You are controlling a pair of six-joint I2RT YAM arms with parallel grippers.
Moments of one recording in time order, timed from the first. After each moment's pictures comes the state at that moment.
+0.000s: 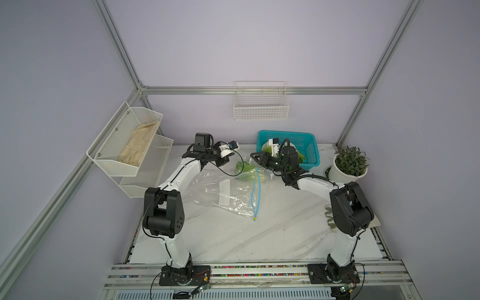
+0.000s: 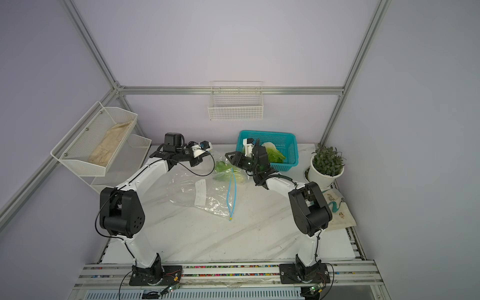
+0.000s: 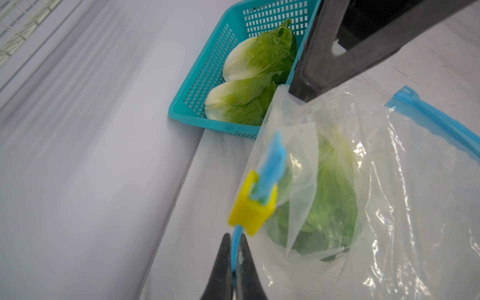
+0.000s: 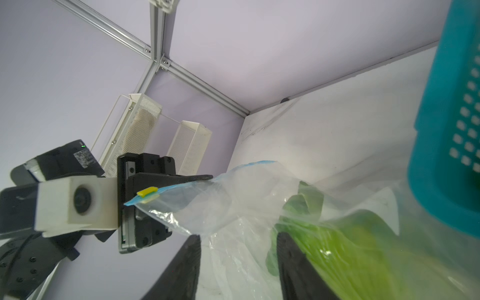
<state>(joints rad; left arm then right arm) -0.16 1.81 1.53 -0.33 0.61 0.94 0.41 1.81 1.21 0.46 -0.47 0.89</state>
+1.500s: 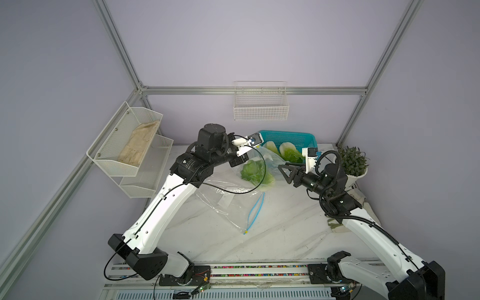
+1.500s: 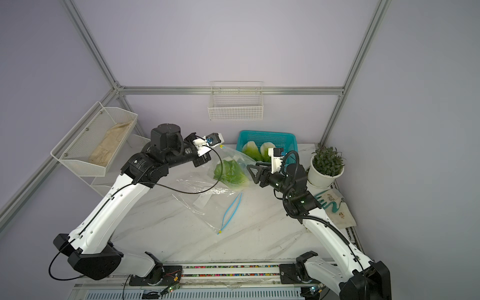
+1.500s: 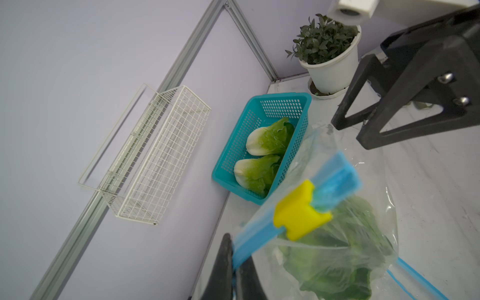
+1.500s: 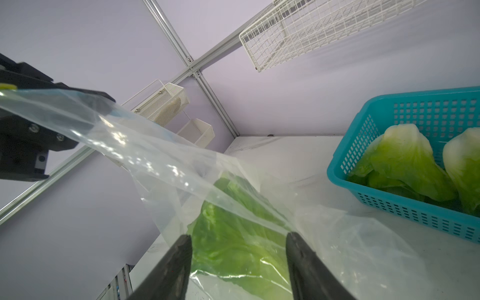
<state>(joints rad) -0.59 1.44 1.76 -0.71 0.14 0.70 0.37 1.05 0.85 0.12 -0.43 0.48</state>
